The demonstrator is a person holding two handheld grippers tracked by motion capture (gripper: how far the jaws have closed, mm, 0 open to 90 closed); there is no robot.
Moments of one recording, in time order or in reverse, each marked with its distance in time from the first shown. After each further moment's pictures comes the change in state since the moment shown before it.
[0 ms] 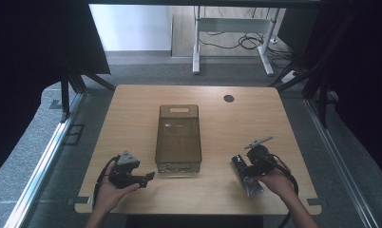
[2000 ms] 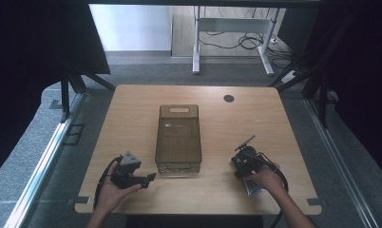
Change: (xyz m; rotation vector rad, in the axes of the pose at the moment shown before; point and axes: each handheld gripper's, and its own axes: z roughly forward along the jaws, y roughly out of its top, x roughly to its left) left arm -0.003 0.000 0.005 0.018 0.010 0.012; right arm 0.000 0.011 0.050 0.261 -0.031 0.030
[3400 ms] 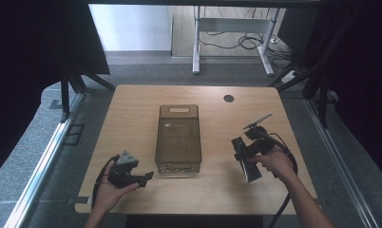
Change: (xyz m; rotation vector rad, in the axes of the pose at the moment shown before) left arm 0.005 0.000 -0.007 -0.016 0.010 -0.012; right arm -0.019 0.028 -0.076 -0.134 0.196 0.104
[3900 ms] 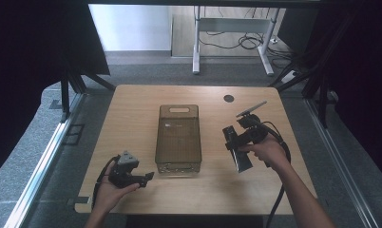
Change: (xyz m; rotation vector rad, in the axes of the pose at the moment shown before) left arm 0.000 -0.001 0.004 0.017 -0.004 0.003; right arm 0.022 0.034 -0.017 -0.047 0.057 -0.014
